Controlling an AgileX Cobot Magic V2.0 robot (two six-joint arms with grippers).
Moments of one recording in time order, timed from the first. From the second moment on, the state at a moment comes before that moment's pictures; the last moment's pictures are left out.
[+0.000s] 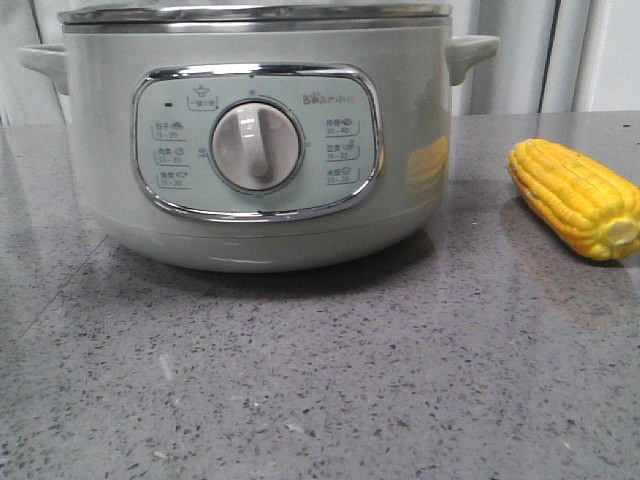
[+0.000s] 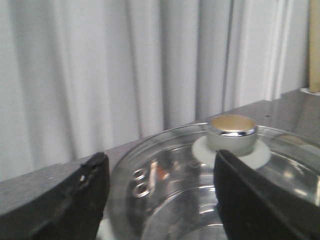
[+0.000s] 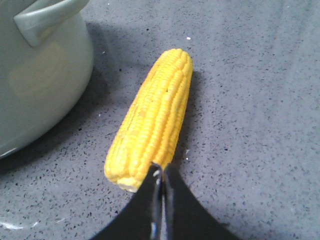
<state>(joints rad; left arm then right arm) -0.55 0.99 -0.59 0.07 -0.35 -0.05 0.17 0.71 -0.40 0.04 0.22 0.03</state>
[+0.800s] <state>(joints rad) -0.66 1.44 -0.91 0.07 -0.37 -0.05 0.18 0.72 -0.41 0.04 0.22 0.03</state>
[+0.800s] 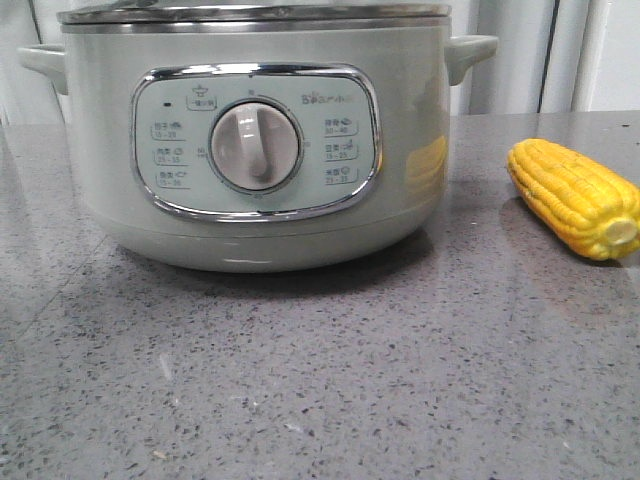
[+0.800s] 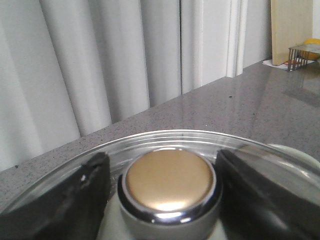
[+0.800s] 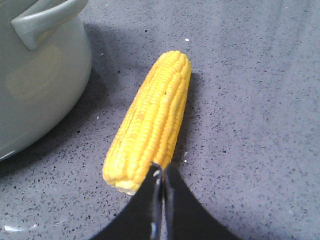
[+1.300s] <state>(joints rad) -0.67 1.46 -0.93 0.07 -0.39 -0.06 0.18 0.72 -0.41 0.04 0.23 0.03</state>
